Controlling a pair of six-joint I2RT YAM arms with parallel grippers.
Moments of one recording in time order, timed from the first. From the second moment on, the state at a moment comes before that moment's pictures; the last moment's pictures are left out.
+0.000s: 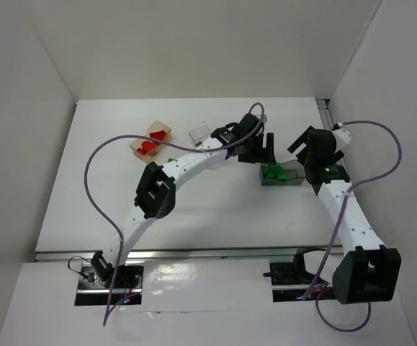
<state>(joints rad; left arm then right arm) -0.82 2.44 2.35 -0.66 0.13 -0.66 0.03 1.11 0.89 -0.35 0.39 0.67</state>
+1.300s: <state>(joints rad) -0.40 1.81 1.39 -0.74 -0.25 -0.70 0.41 1.45 1.03 -0.26 0.06 0.46</state>
